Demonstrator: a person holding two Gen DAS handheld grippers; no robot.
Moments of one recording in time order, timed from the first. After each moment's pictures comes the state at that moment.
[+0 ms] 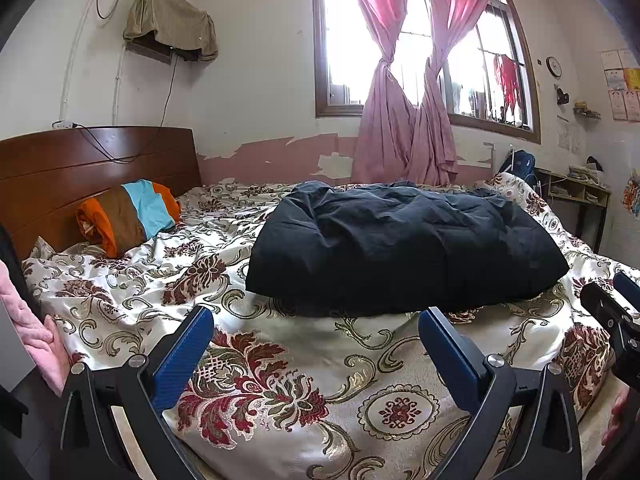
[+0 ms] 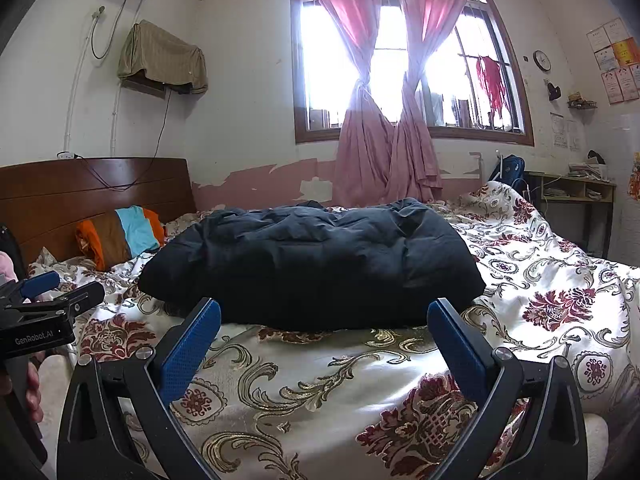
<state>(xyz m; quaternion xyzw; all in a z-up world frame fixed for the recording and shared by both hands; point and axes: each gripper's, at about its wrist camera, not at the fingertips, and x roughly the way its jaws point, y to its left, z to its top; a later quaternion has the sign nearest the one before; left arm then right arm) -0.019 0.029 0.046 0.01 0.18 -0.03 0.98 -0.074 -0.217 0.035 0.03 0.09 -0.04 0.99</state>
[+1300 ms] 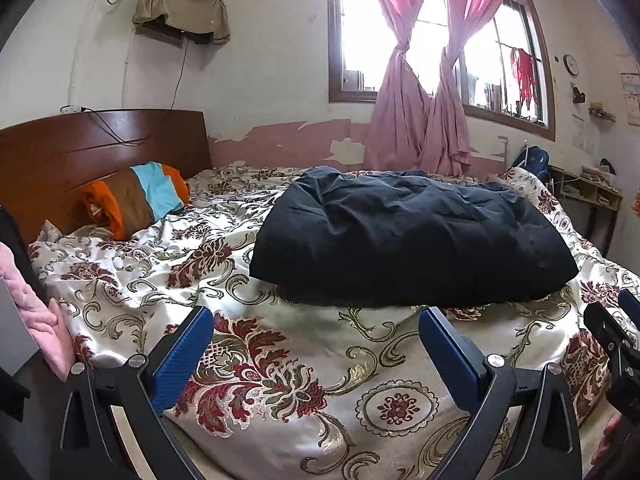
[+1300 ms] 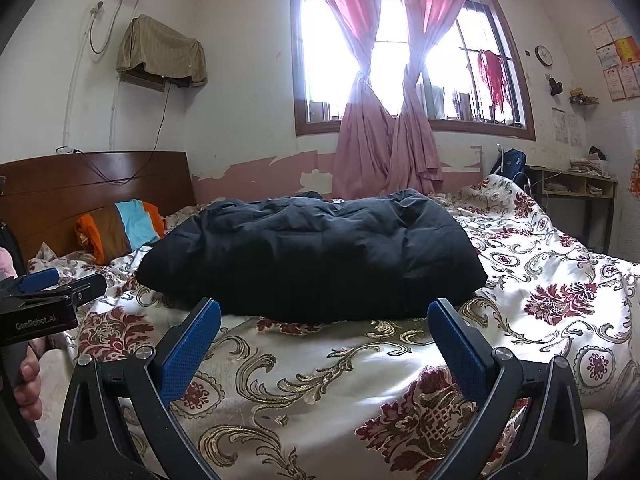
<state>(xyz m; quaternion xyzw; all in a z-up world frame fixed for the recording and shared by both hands) -0.011 0.024 0.045 0.00 0.21 -0.01 0.98 -0.069 -0.215 0.026 0.03 0.11 -0.04 0.99</state>
